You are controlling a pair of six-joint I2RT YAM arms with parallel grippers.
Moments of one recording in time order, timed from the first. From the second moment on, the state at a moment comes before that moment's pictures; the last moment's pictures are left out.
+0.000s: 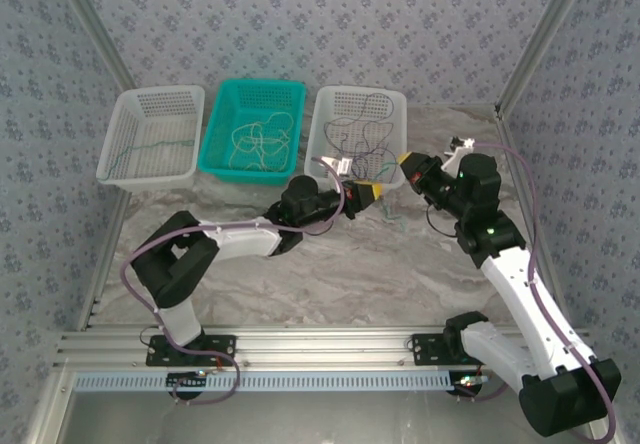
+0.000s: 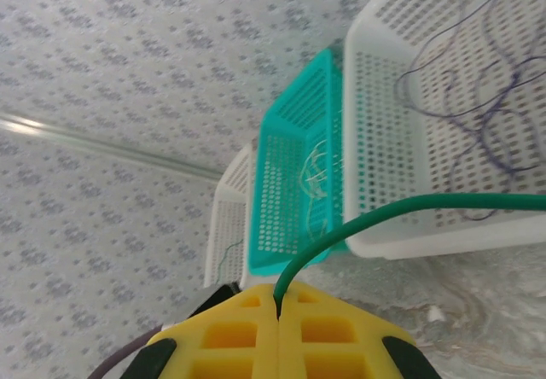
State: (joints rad) left arm -0.88 1.74 0.93 0.82 0.30 -0.77; right arm 0.25 0.92 0.88 -0.20 -0.30 1.05
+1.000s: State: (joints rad) left arm -0.01 1.16 1.10 -0.12 0.07 -0.41; right arm 0.27 0.80 0.85 -0.27 -0.27 0.80
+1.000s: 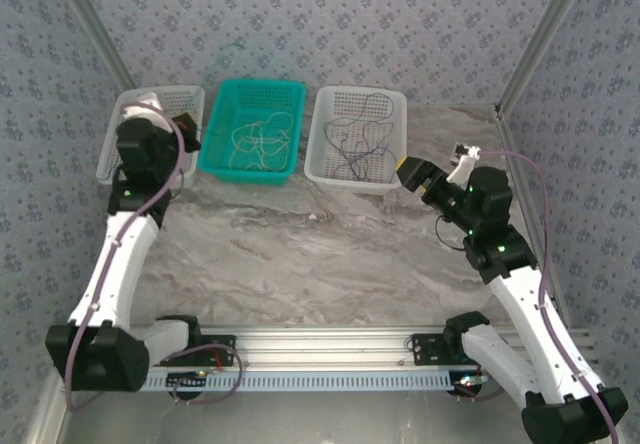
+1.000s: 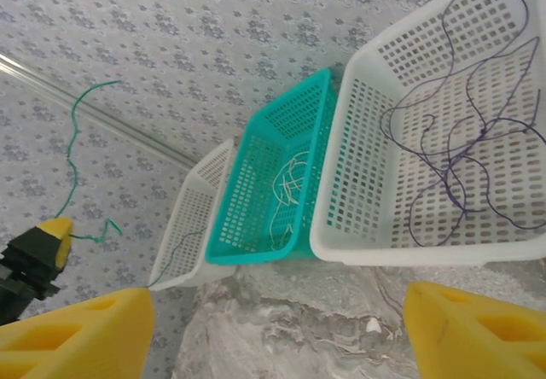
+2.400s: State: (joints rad) left arm -0.49 0.81 0.69 -0.14 -0.13 -0.48; right arm 0.17 0.81 0.79 -0.41 -0.06 0.45
